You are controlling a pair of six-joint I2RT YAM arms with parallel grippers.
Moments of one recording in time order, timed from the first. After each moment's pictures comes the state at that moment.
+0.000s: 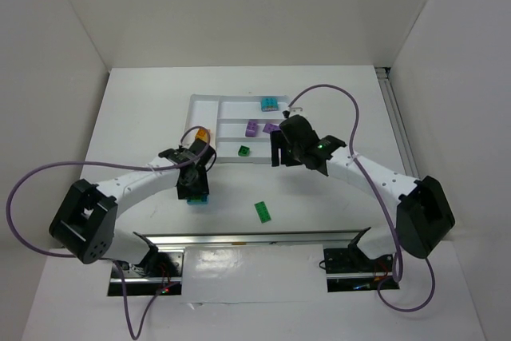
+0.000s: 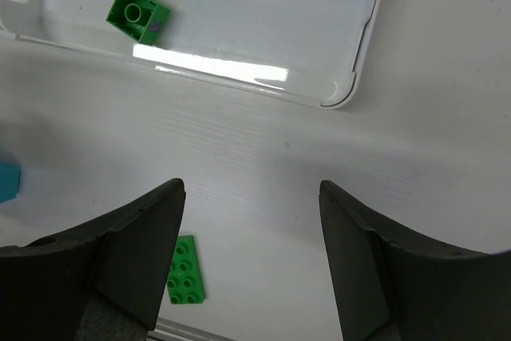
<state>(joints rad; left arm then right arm) -0.56 1.39 0.82 -0.75 -0.22 -0.77 0.67 1.39 0.99 -0.45 0.21 0.48</state>
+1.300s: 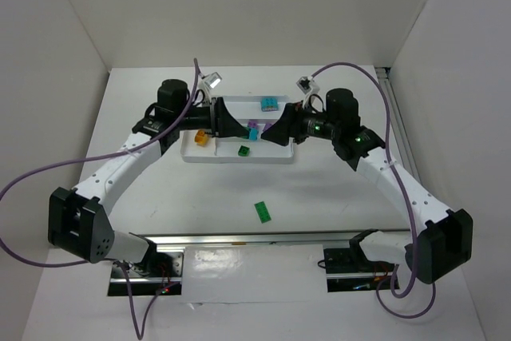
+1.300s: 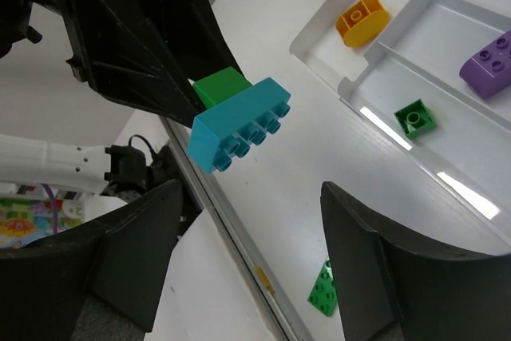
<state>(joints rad) -0.35 1.39 1.15 -0.17 0.84 -0.56 0.43 1.21 1.04 -0.16 -0.65 0.48</state>
